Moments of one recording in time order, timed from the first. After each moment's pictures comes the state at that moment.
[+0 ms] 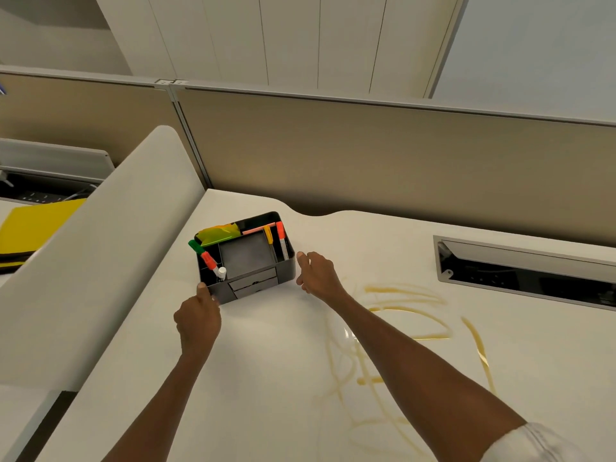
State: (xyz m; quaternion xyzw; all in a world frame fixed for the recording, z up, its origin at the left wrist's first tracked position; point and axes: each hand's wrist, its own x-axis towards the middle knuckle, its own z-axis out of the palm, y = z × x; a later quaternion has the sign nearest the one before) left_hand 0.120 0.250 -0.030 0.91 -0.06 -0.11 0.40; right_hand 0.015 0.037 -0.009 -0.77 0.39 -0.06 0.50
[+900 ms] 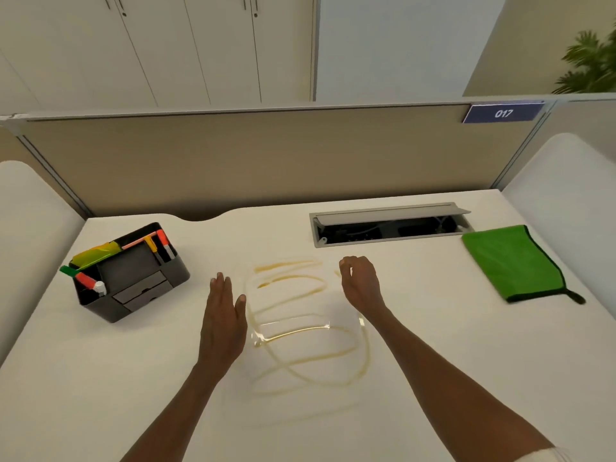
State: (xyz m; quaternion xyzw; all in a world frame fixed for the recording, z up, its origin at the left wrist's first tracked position) left_hand -0.097 0.153 -0.018 0.84 -0.44 -0.09 0.31; right_hand -0.310 -0.042 -0.010 -0.76 0.52 -0.25 0.30
